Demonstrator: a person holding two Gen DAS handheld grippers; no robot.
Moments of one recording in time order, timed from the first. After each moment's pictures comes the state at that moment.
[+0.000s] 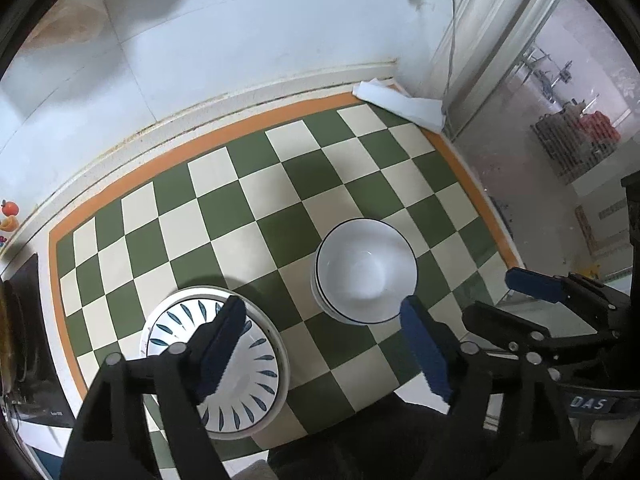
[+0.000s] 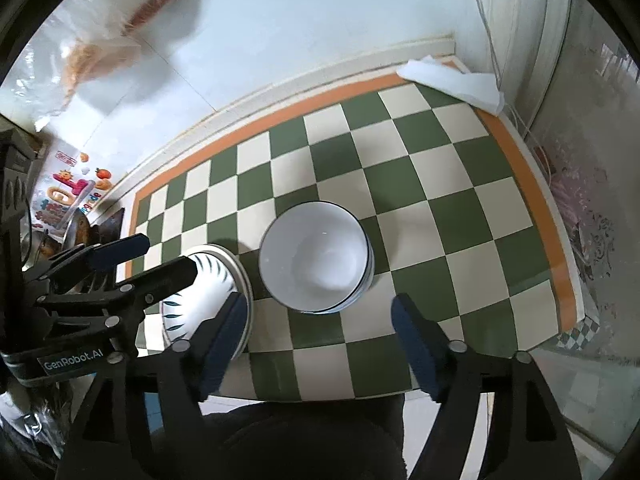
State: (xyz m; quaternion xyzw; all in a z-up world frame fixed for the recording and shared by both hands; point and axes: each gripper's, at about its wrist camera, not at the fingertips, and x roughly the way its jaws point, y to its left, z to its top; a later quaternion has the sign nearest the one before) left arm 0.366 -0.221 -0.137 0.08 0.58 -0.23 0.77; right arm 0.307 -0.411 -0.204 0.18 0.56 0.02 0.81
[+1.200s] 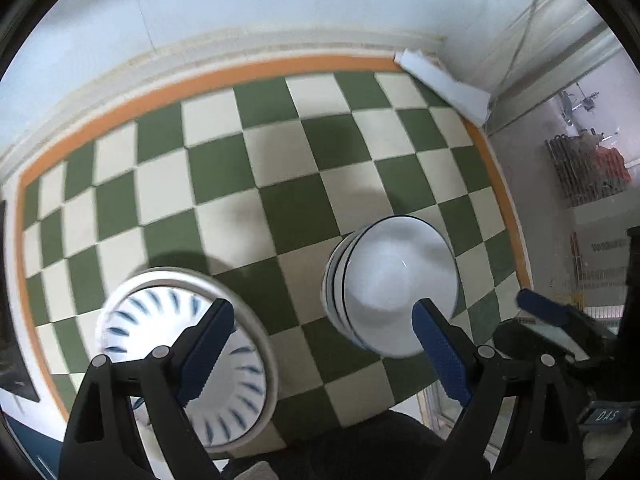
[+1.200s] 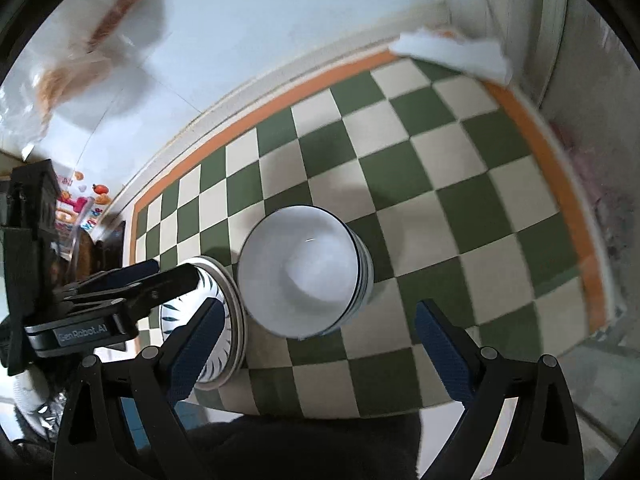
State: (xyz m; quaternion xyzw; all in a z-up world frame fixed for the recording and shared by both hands) left arm 0.416 -0.220 -0.225 0.02 0.66 -0.20 0.72; right arm 0.348 -0.444 -0.284 0.26 0.58 0.04 0.77
